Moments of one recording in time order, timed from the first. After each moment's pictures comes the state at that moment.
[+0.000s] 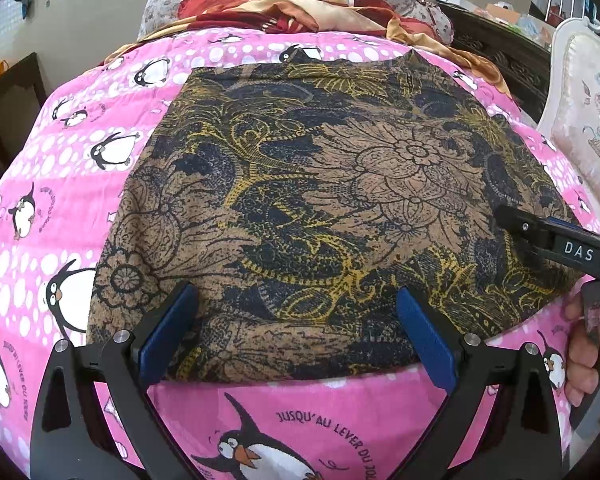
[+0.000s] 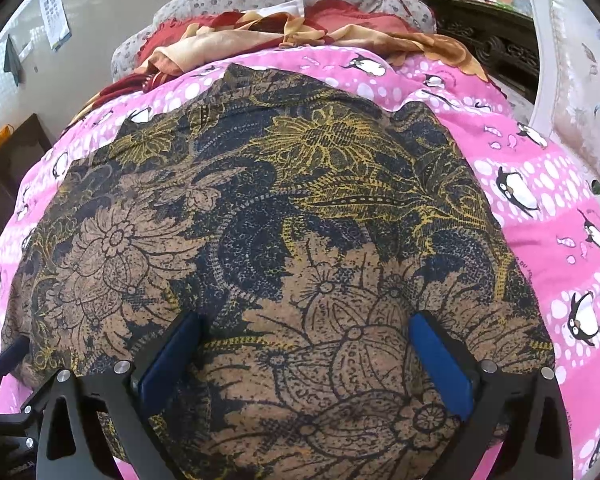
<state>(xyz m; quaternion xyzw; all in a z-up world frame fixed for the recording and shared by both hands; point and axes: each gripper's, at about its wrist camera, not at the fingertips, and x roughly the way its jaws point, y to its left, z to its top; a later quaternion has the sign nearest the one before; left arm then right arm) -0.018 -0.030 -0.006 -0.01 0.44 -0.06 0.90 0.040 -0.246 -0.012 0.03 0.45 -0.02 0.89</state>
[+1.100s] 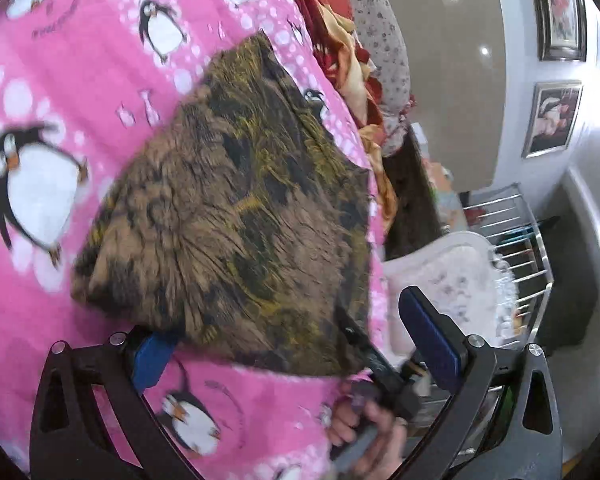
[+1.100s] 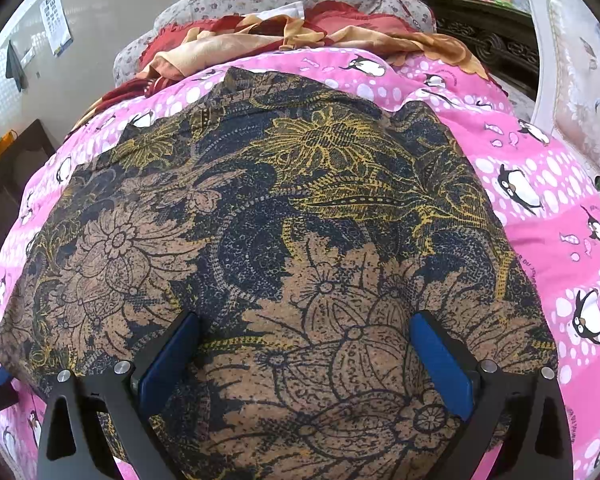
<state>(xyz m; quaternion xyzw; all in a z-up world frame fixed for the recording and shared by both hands) 0.001 0.086 -0.007 -0.48 0.41 -0.19 0.75 0.040 -0.248 -0.012 0.04 0.44 -0.01 0.90</state>
